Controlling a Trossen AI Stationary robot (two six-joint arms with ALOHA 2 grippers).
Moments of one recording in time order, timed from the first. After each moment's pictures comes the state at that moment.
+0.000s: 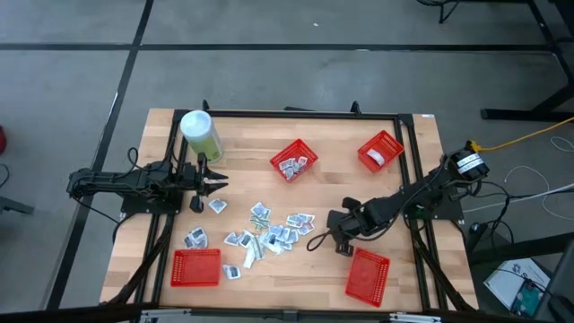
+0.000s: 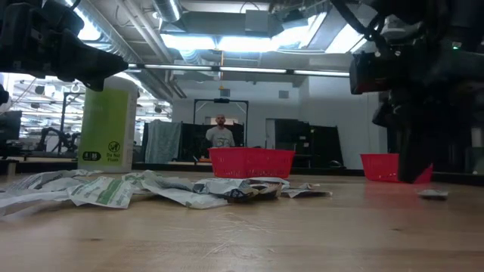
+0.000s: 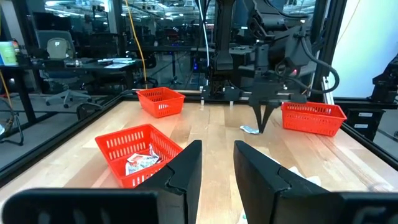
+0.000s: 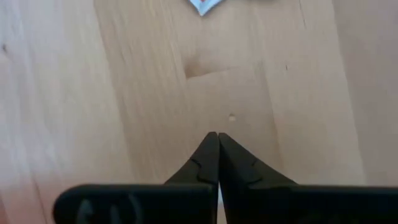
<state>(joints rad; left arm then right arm) 0.00 0.03 0.01 0.03 -0.09 -0.02 0.43 1.58 0.85 -0.49 0.16 0.62</state>
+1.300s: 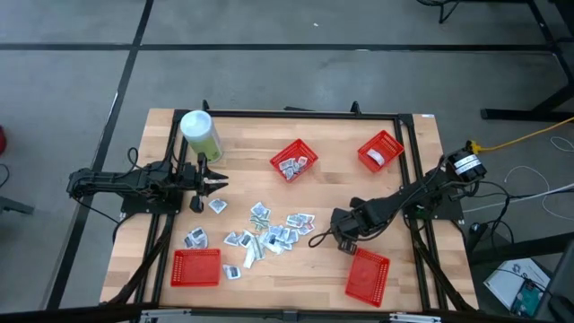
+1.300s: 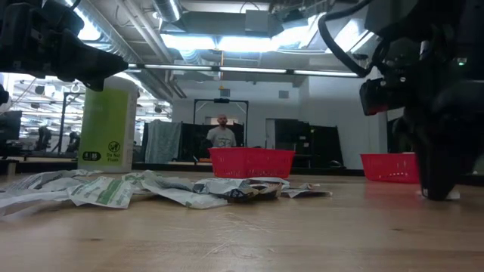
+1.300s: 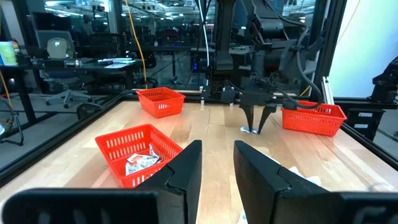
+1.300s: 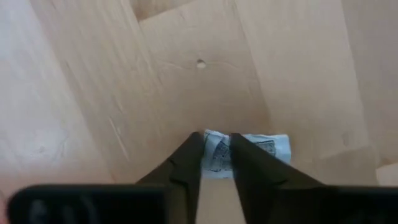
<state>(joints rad) 0.00 0.03 0.01 0.03 -0.09 -0.02 0.43 1.65 0.83 -0.59 0.11 0.75</state>
